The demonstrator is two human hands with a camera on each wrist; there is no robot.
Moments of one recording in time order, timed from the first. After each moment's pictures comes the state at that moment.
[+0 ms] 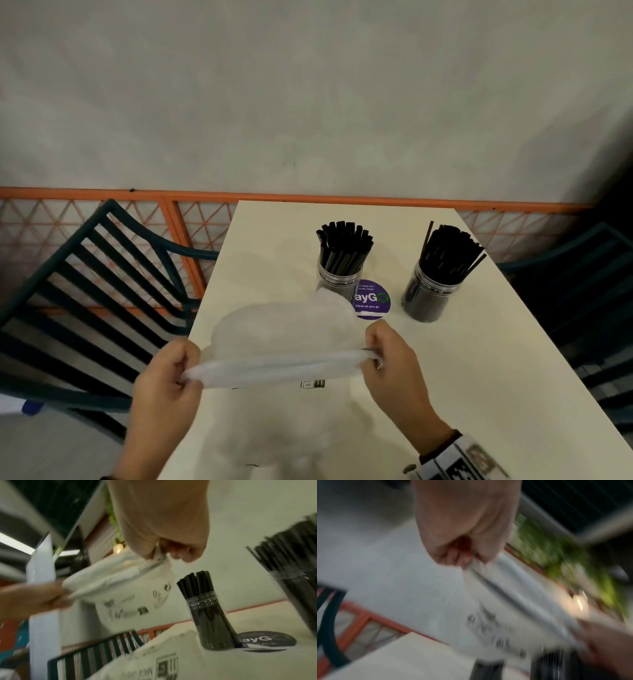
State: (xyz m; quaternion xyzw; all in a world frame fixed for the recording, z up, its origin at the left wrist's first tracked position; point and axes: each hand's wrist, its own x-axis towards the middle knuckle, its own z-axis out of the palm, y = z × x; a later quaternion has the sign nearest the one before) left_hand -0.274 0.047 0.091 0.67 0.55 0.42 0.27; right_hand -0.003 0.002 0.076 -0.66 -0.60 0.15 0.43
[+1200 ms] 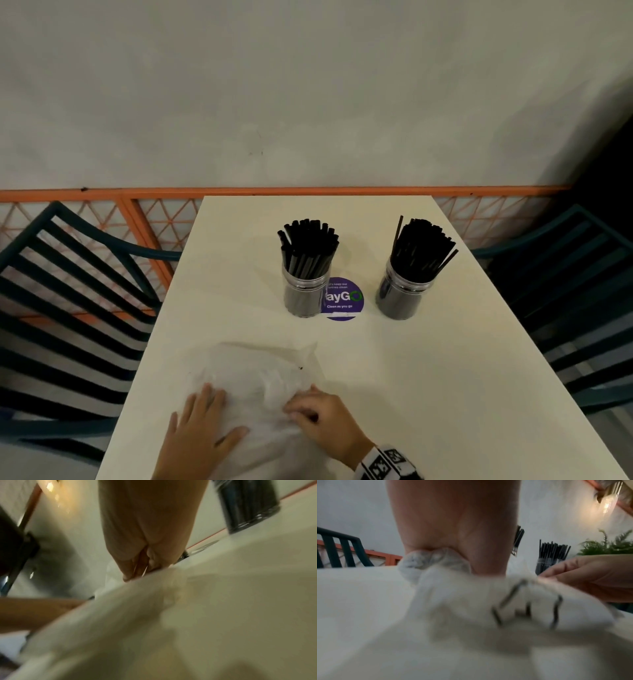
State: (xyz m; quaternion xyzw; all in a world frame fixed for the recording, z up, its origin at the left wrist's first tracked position) left_hand -0.235 0.061 -0.052 0.77 0.59 -0.11 0.19; right_hand -0.005 0.010 -0.030 -0.60 -0.66 0.35 0.27
